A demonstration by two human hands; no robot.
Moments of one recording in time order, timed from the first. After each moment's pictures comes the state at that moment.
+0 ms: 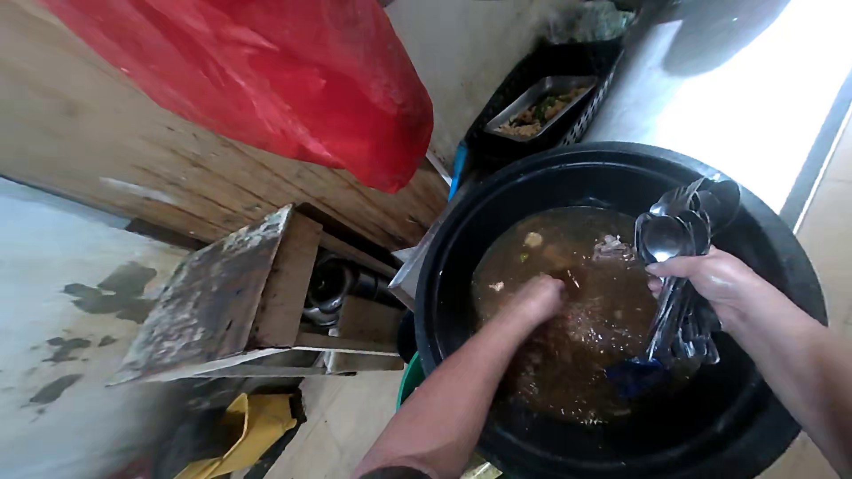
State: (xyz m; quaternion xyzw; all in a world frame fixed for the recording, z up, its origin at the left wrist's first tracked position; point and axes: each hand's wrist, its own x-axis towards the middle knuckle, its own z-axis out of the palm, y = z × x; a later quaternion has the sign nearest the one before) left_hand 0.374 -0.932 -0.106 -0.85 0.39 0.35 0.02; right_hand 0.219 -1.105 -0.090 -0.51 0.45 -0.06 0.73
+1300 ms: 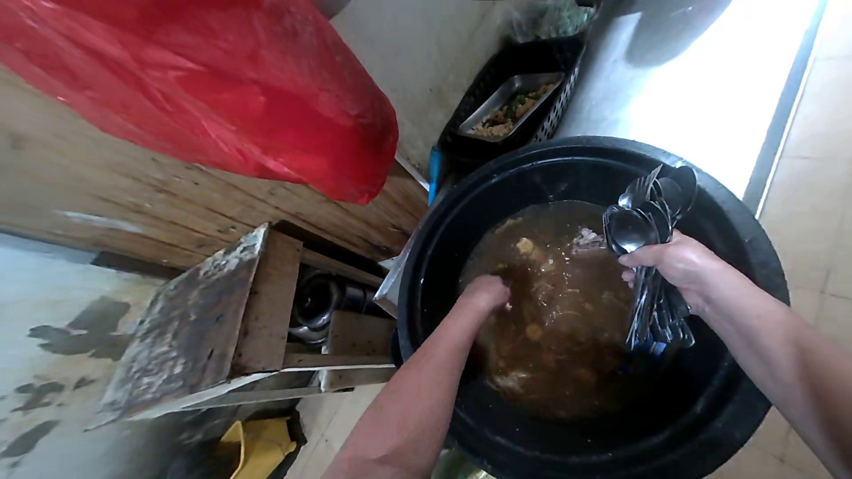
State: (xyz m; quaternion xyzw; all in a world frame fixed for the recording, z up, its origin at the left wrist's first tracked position) left_hand 0.416 -0.908 -0.110 -0.90 0.23 0.35 0.07; right_hand 0.222 -1.105 -0.086 -0.51 0.46 -0.05 0.73
